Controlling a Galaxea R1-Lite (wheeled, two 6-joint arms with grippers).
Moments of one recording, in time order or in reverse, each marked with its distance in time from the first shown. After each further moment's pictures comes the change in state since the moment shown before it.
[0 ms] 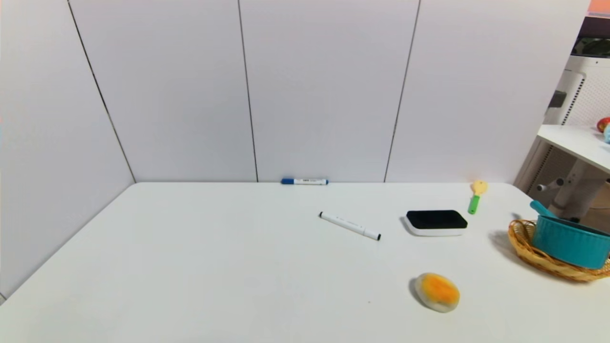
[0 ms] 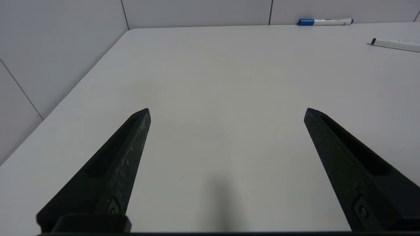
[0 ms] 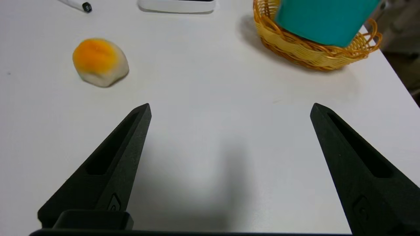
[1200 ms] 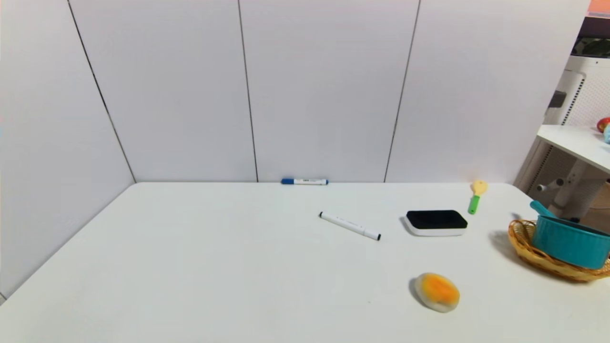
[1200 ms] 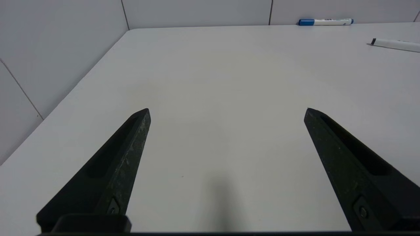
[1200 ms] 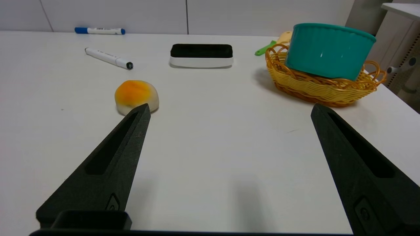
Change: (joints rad) left arm 0.000 0.000 0.000 -0.001 0.000 0.000; right arm 0.079 -0.383 0.126 -0.037 -0.013 0.106
